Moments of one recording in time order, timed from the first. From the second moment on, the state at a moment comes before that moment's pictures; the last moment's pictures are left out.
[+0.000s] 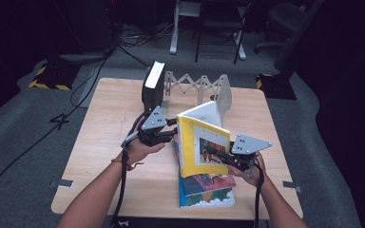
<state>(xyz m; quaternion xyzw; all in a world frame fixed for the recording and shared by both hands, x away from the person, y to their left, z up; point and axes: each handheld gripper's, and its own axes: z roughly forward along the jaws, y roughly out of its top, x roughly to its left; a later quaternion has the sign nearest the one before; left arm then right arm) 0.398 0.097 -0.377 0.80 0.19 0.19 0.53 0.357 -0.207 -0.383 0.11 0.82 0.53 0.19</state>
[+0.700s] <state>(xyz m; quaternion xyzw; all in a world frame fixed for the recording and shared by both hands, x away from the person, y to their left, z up) 0.342 0.100 -0.437 0.86 0.21 0.17 0.44 0.344 -0.214 -0.389 0.12 0.81 0.54 0.20</state>
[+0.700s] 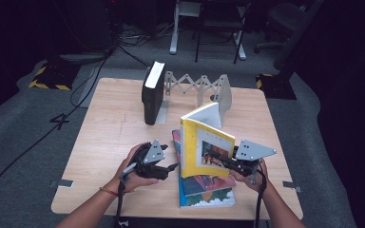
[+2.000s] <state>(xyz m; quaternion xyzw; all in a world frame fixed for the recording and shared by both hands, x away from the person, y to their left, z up) 0.347 0.048 -0.420 0.81 0.18 0.13 0.55 0.326 -0.233 -0.402 0.13 0.82 0.50 0.25</state>
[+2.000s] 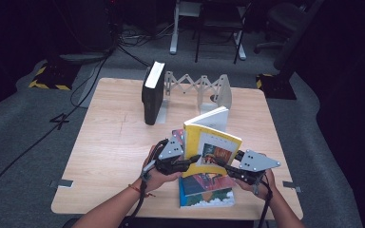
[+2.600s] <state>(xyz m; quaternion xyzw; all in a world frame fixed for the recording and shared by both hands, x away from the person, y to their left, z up) 0.333 0.044 -0.419 0.81 0.15 0.15 0.55 0.349 -0.259 -0.429 0.23 0.80 0.51 0.24</state>
